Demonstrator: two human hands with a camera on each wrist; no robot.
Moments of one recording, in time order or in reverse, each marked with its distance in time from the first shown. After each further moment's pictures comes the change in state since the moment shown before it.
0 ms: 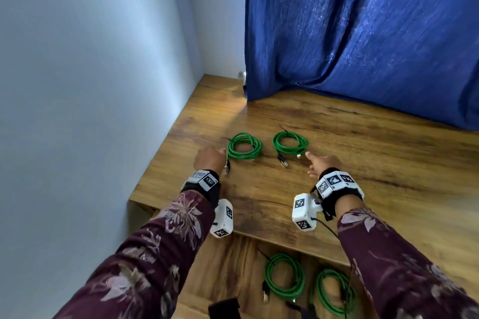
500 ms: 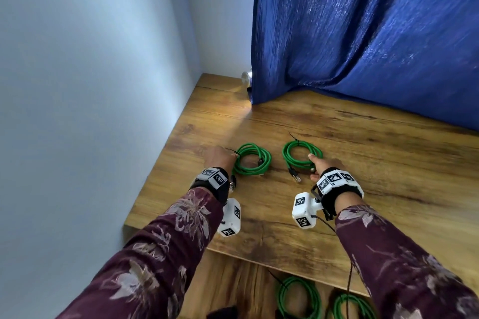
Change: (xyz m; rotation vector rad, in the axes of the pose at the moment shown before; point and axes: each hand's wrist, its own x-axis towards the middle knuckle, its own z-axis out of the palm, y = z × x) left_hand 0.067 0.016 0.018 -0.063 -0.185 -0.002; right_hand 0.048 -0.023 0.042 0.004 0.036 0.172
